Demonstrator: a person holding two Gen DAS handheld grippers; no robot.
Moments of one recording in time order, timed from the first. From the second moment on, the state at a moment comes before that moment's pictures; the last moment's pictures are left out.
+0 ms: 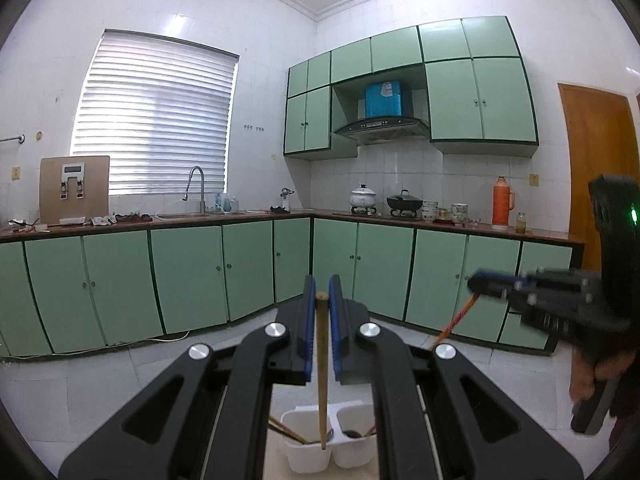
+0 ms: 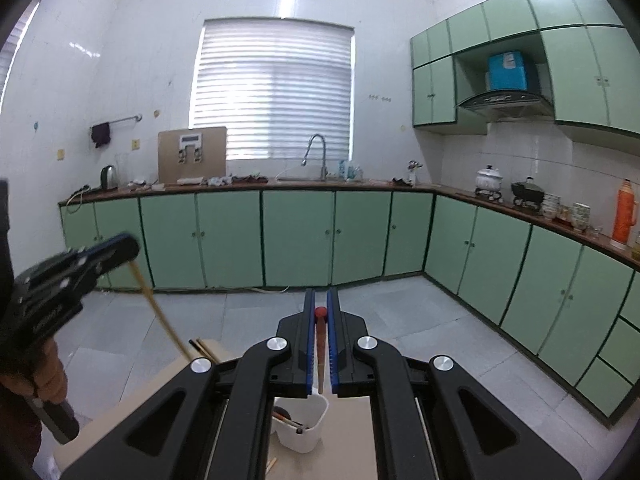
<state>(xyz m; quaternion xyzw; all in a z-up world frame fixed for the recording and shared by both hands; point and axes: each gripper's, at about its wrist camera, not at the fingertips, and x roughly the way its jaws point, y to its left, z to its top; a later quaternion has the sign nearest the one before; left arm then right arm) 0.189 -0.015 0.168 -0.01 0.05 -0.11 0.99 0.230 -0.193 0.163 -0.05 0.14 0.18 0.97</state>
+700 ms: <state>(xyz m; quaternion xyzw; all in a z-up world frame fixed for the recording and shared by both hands) 0.282 -0.018 0.075 0.00 0.15 -0.09 0.98 0.287 -0.174 0.081 -0.03 0.25 0.21 0.94</state>
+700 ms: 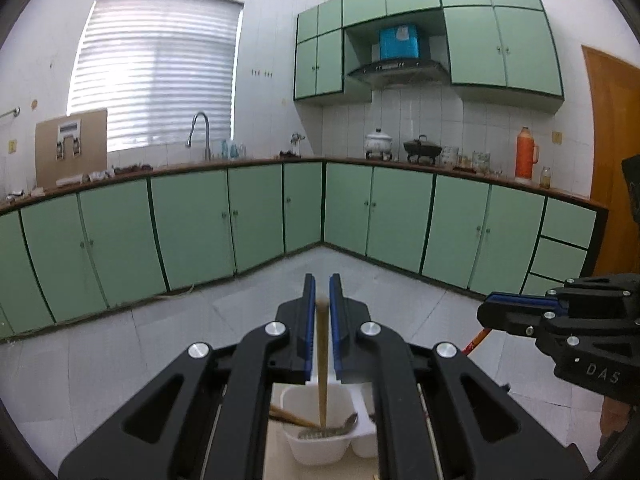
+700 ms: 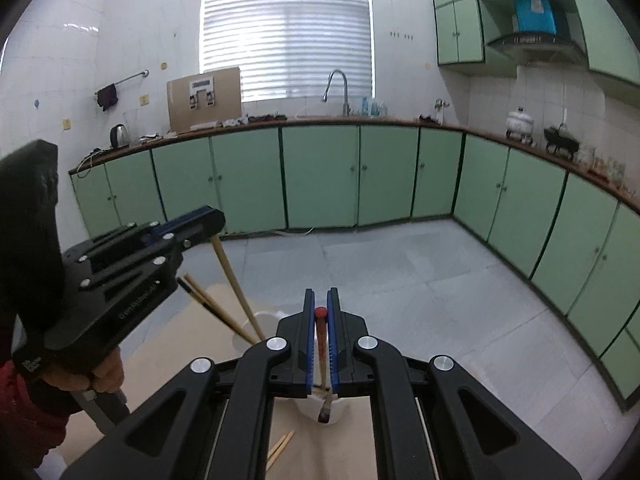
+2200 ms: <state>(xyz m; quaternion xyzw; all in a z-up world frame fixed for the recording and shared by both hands) 0.099 0.033 -0.046 0.00 0.28 -0.06 0.96 0.093 -0.166 -0.072 0.01 0.28 0.11 0.95</state>
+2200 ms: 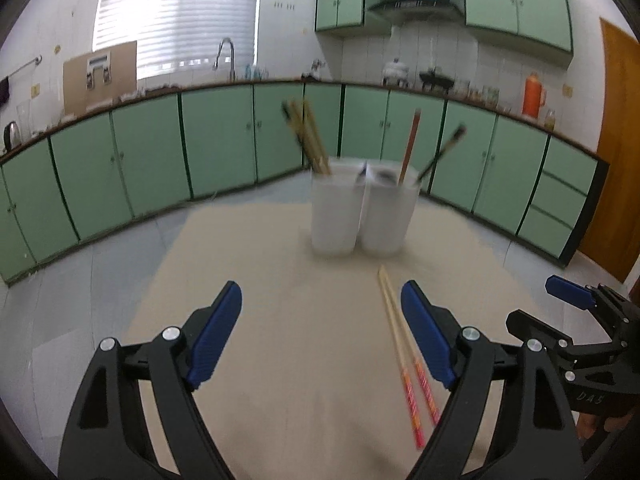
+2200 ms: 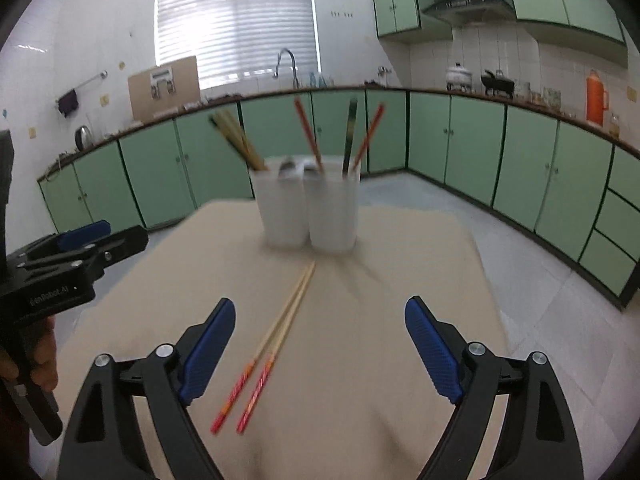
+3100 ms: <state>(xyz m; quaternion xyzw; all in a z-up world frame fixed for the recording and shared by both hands) 0.079 0.046 -0.123 0.01 0.38 -0.04 0.93 0.065 -0.110 -0.141 -0.01 0.38 0.12 0.92</state>
